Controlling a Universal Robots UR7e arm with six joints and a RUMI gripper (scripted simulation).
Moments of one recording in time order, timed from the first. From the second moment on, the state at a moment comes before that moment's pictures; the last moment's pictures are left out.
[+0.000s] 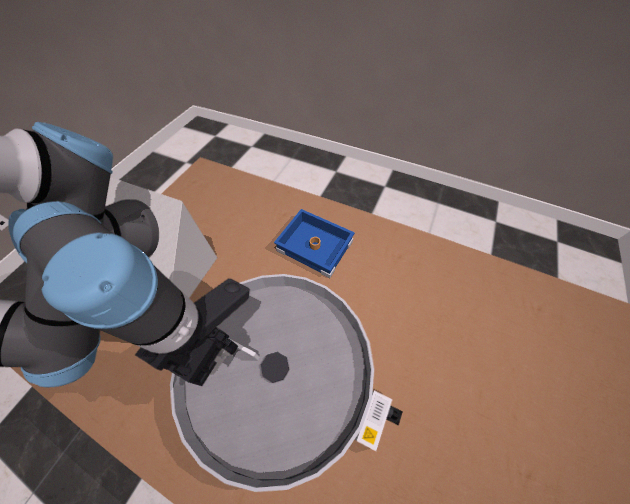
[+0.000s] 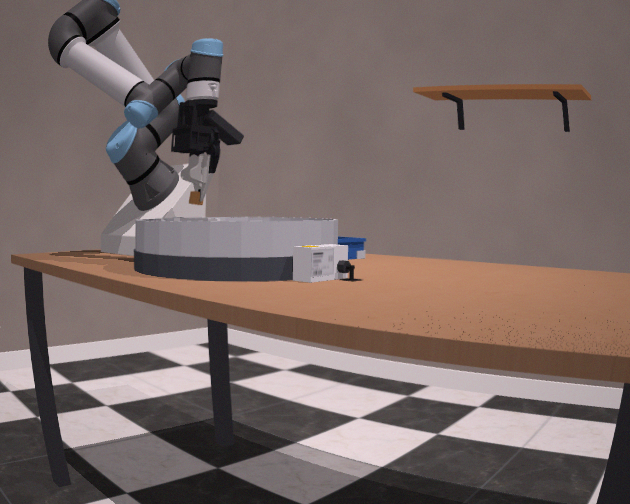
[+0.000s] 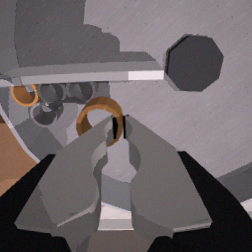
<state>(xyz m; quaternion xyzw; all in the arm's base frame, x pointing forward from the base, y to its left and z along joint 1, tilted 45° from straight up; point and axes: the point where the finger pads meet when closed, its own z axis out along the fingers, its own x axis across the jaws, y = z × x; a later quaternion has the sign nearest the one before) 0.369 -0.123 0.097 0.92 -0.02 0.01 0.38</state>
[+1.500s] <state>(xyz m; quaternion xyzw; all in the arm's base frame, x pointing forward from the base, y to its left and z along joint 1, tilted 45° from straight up) 0.367 -0.069 0.045 0.92 -0.02 0.01 0.38</state>
